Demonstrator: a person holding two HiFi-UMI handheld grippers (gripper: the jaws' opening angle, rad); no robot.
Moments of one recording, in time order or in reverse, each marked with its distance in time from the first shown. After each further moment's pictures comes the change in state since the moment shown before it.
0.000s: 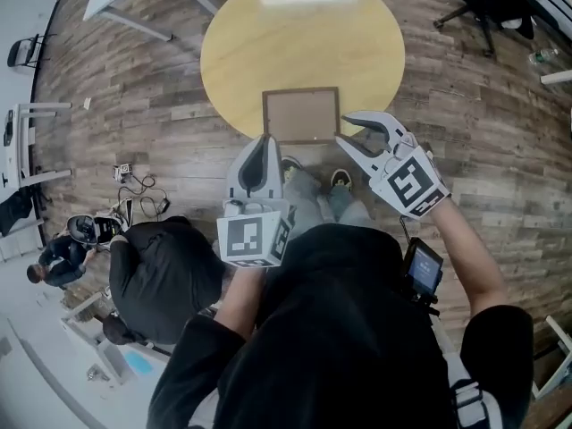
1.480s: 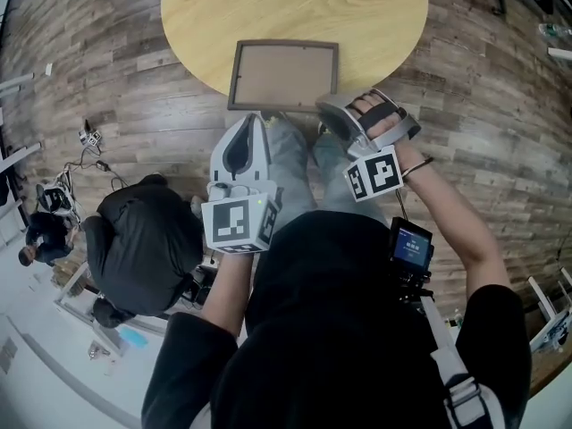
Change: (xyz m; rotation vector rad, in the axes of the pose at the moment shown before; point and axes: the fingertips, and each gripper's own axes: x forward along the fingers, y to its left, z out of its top) left arm 0.017 0.059 -0.124 -0.081 0.200 0.029; right arm 0.118 0.070 -0.143 -0.724 0.291 0.040
